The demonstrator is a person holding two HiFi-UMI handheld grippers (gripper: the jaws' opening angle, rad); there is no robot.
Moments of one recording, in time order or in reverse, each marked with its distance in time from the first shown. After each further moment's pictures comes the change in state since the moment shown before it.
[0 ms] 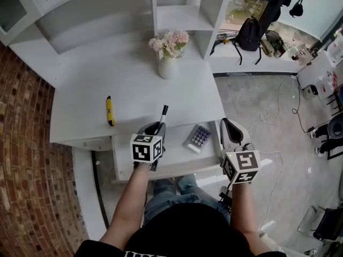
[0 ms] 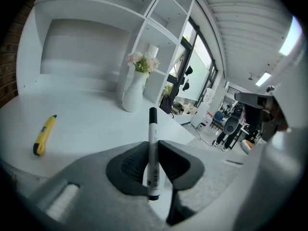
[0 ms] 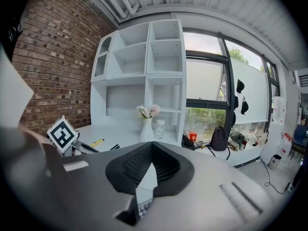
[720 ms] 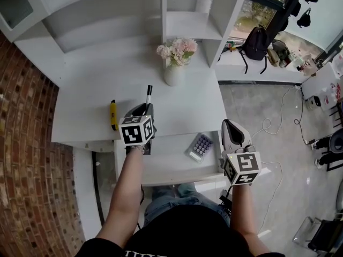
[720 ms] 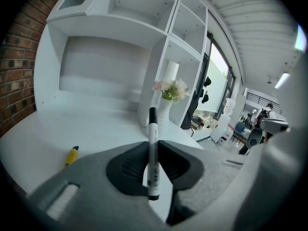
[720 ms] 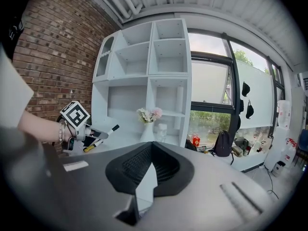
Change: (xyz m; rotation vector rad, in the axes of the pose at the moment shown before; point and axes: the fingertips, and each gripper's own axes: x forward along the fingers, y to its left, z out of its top) left arm -0.008 0.079 0.100 -0.058 -0.146 0.208; right arm 0.032 -0.003 0.021 -0.036 -0.018 0.033
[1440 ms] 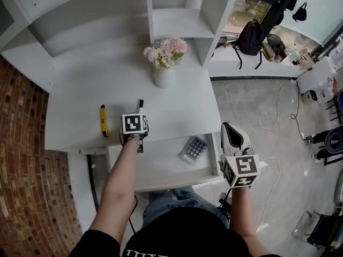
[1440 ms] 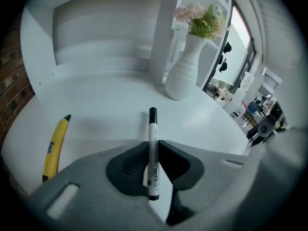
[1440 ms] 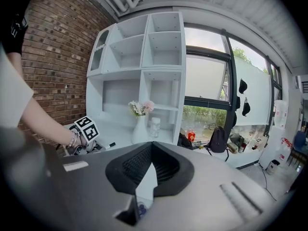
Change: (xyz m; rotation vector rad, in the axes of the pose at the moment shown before) left arm 0.085 0.053 -0.101 -0.007 0.413 0.136; right arm 0.010 -0.033 -0.019 0.001 0.062 -0.037
